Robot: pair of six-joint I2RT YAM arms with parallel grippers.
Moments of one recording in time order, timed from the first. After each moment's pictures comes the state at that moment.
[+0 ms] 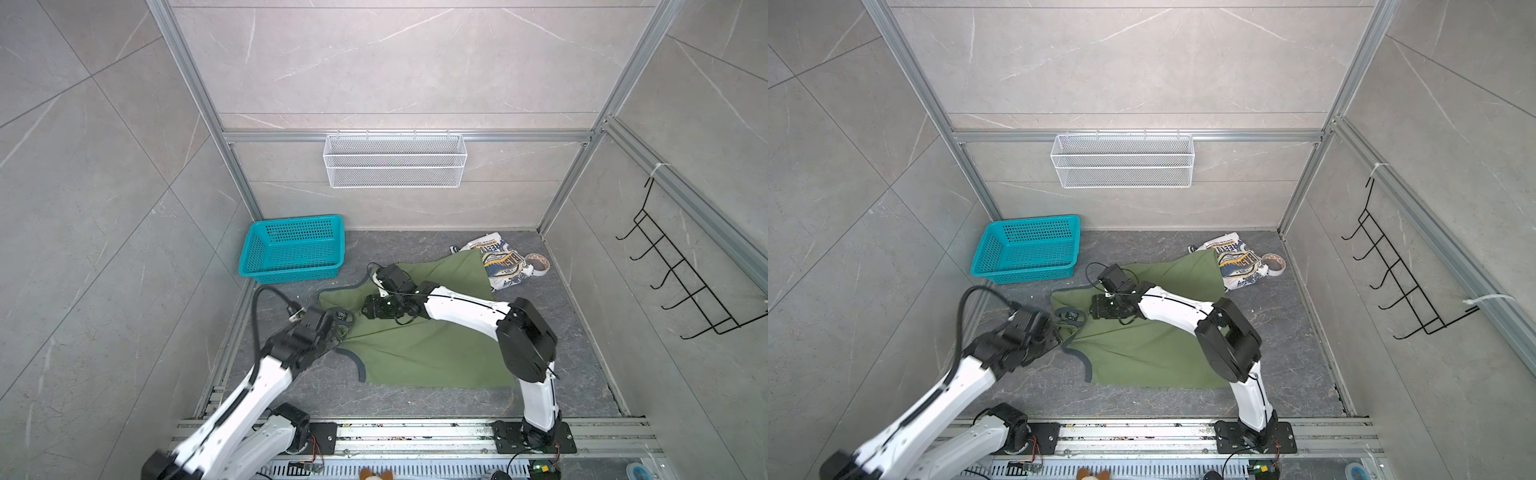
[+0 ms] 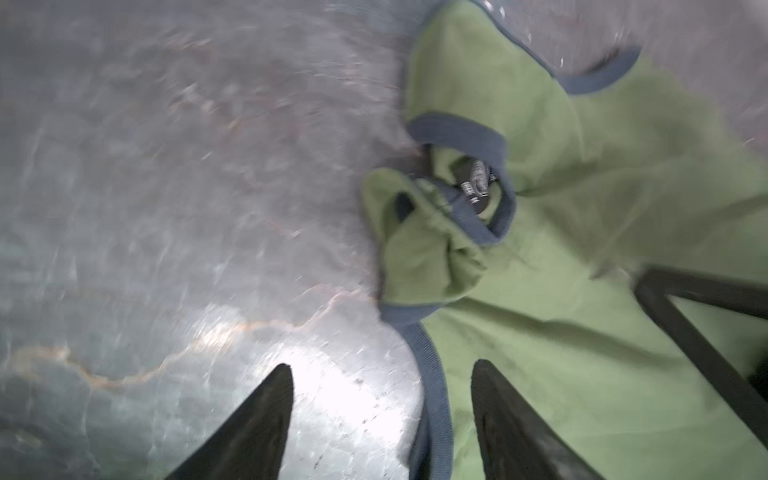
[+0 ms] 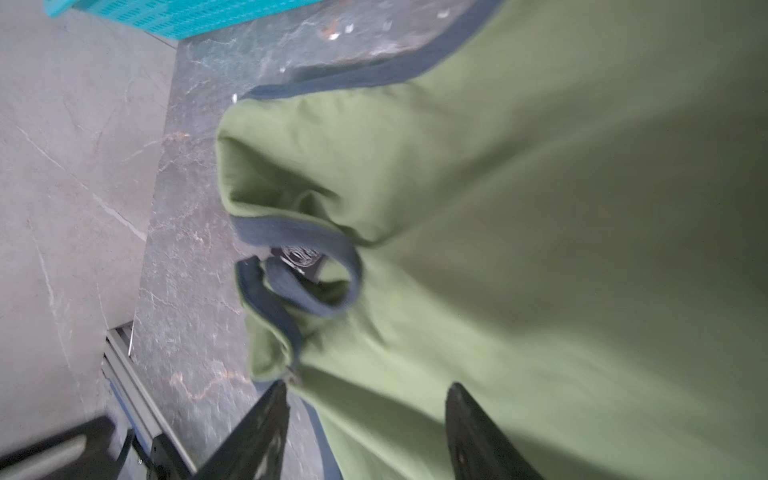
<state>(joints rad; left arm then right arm) -0.47 1.08 0.80 -0.84 -0.25 -0.90 0.82 1.96 1.47 -0.39 -0.17 0.68</state>
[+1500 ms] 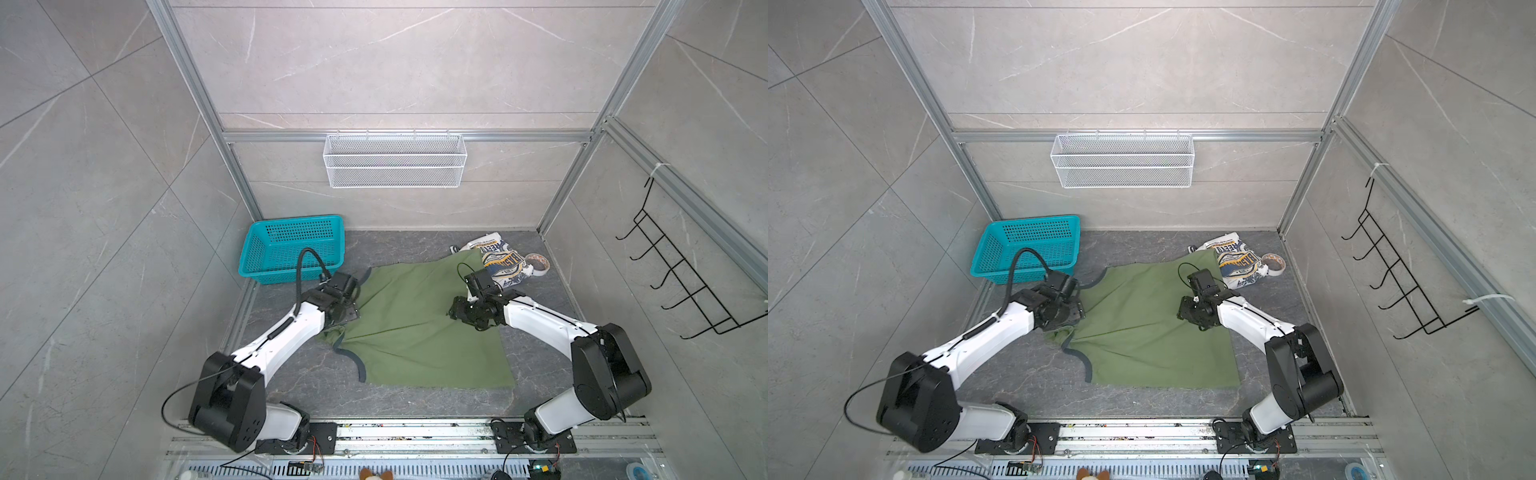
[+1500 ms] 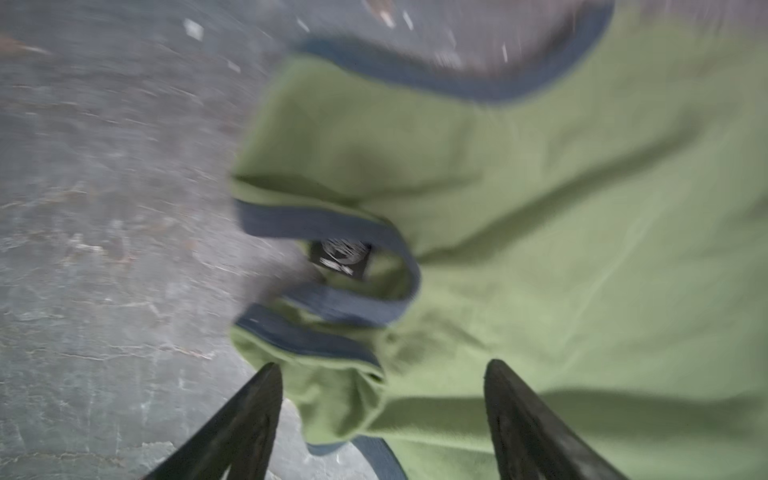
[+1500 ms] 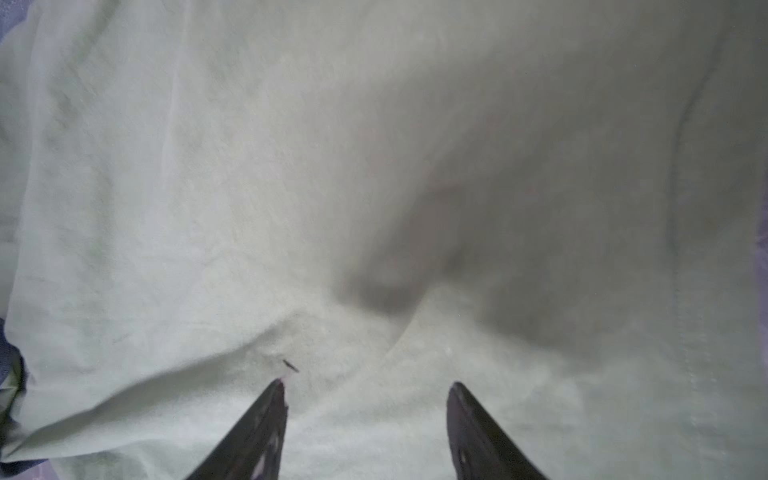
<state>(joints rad) -0.50 1.45 1.00 -0.77 -0.27 -0.71 0.40 1.55 0.93 -0.48 -0.07 0.63</state>
